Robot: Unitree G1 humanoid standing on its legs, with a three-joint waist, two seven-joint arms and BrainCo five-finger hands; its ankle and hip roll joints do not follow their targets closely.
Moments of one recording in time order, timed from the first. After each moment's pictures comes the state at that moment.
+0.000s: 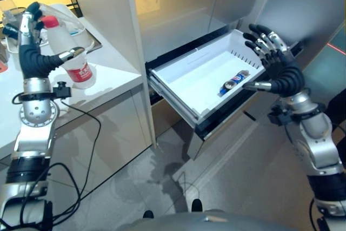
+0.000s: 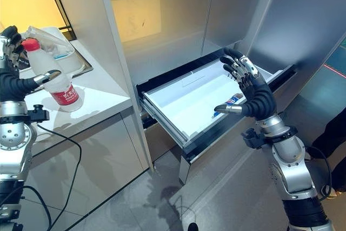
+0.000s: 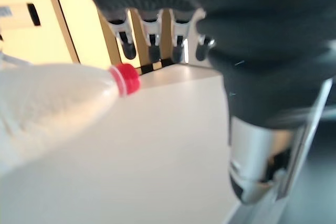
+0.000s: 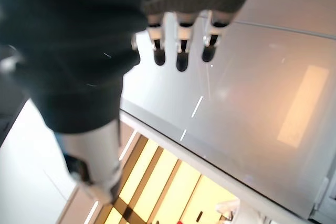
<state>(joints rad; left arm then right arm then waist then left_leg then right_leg) -0.28 0.79 0.18 0.16 -0.17 -0.38 0.29 -0.14 -0.61 -0.03 -0.31 0.46 -0.32 0.21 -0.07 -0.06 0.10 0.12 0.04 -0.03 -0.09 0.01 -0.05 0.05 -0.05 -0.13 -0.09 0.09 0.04</state>
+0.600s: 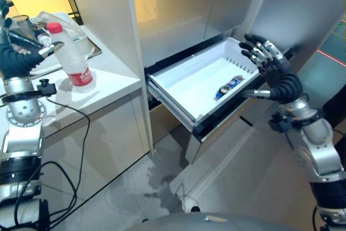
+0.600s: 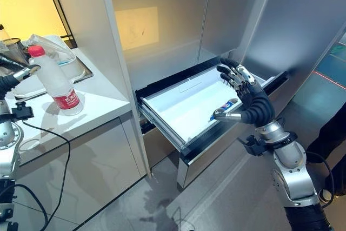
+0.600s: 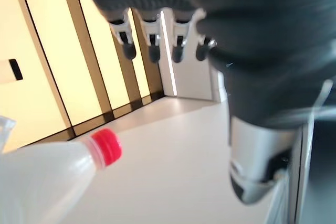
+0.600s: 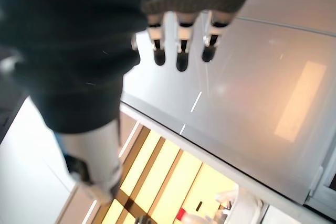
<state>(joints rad) -0.28 0.79 0.28 0.16 -0.09 -0.36 0.37 -0.09 -0.61 -0.03 -0.31 0.46 -0.31 0.25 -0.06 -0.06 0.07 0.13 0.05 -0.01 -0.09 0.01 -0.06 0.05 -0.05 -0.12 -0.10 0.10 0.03</state>
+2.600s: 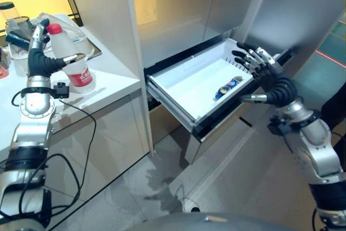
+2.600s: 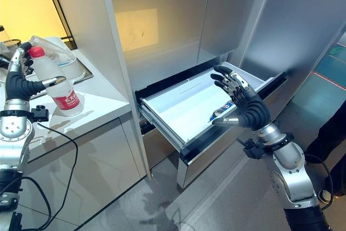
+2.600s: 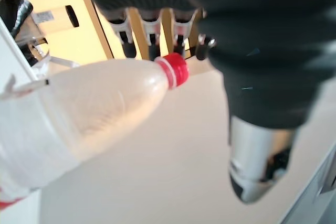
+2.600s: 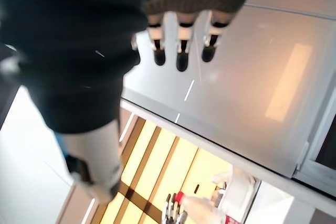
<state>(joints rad) -0.37 0.81 0.14 0.34 -0.17 -0.27 0.17 -0.07 -0.60 -0.03 -0.31 0.50 -0.25 0.32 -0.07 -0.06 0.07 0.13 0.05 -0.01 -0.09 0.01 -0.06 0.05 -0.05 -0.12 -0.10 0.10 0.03</state>
